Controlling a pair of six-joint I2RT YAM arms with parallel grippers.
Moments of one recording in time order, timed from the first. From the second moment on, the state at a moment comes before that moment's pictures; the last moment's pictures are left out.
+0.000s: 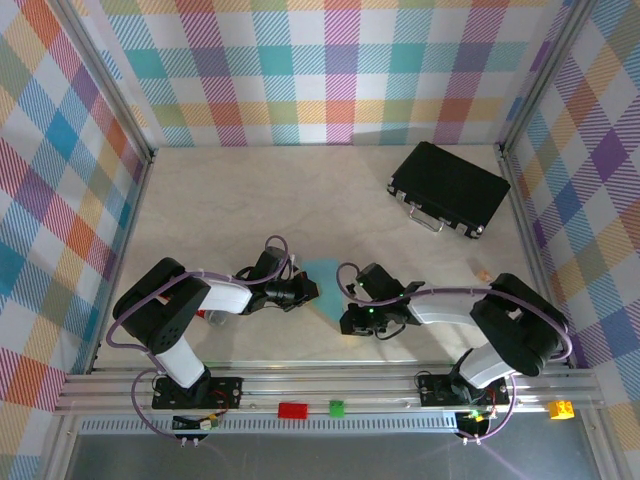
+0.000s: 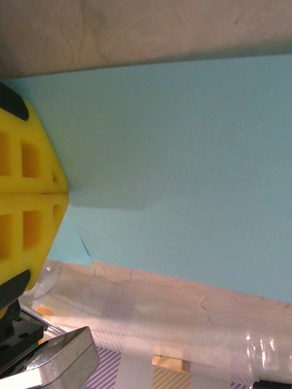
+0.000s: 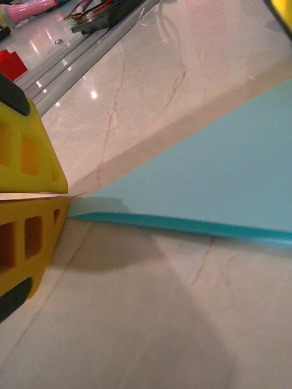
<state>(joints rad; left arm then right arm) -0.61 1.67 0.55 0.31 0.46 -1.00 0.83 1.49 0.54 -0.13 -0.50 0.74</state>
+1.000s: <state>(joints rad) -0.60 1.59 0.56 0.25 0.46 -0.96 0.82 1.30 0.65 -0.24 0.14 0.83</state>
